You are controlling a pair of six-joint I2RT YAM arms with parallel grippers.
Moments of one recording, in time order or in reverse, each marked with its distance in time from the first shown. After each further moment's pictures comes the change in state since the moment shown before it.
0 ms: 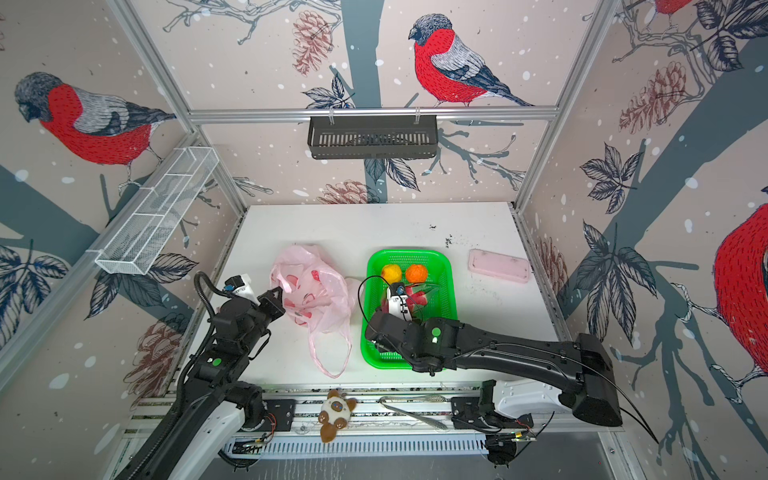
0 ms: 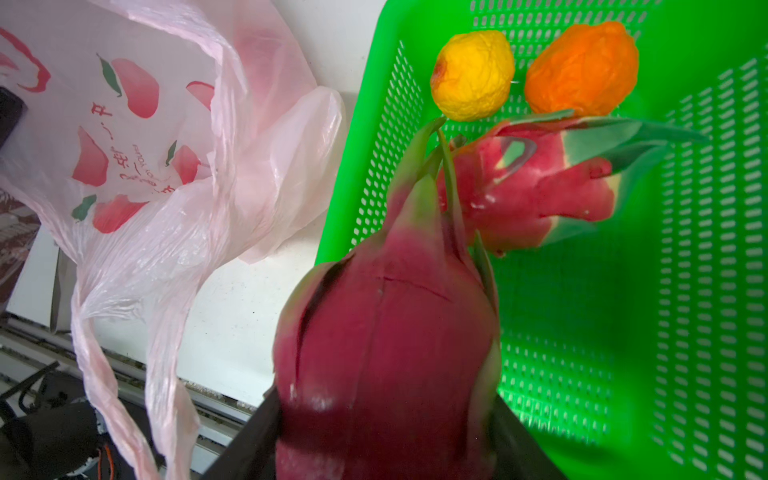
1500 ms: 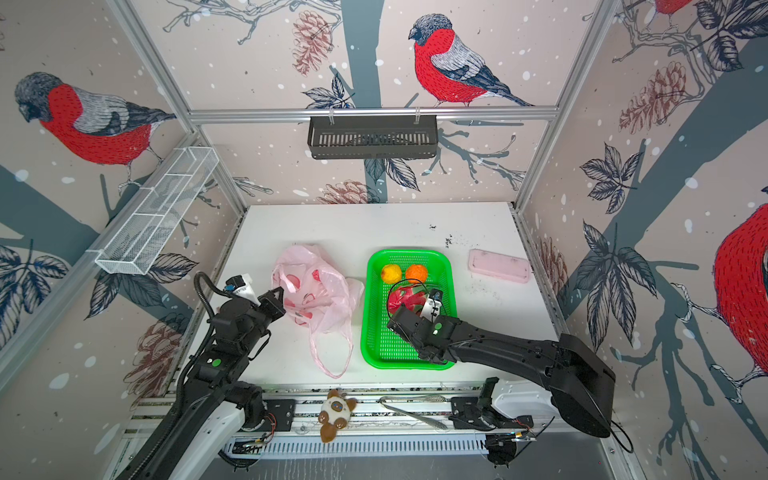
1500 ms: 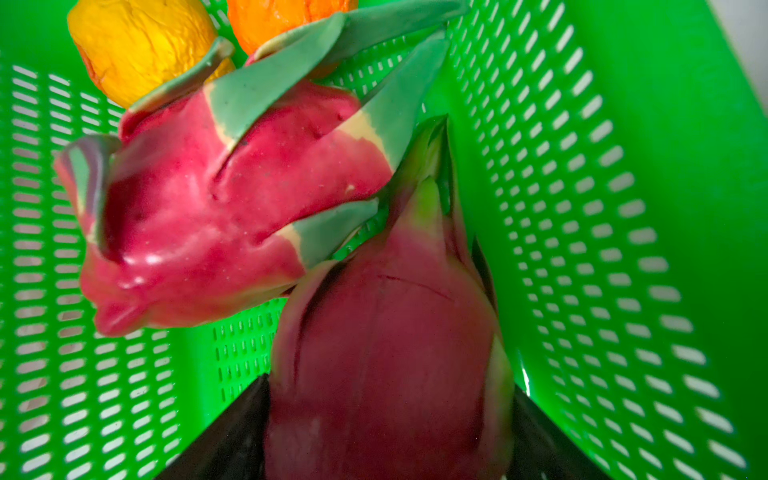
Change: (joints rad) left arm 0.001 -0.010 -0.002 0.000 0.022 0.008; right arm -0.279 0.022 -0.291 0.150 -0.023 0.160
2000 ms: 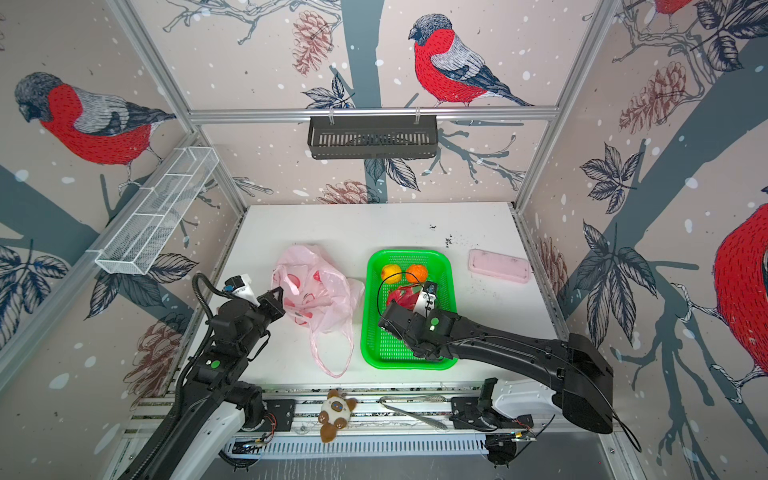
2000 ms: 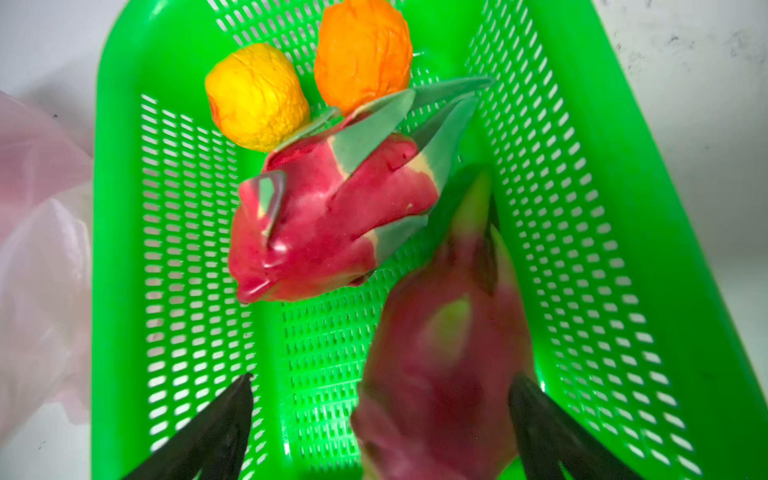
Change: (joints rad) left arm 0.000 -0.015 0.000 -0.007 0.002 0.003; right arm 0.094 0.011 0.210 -0.199 0.086 0.041
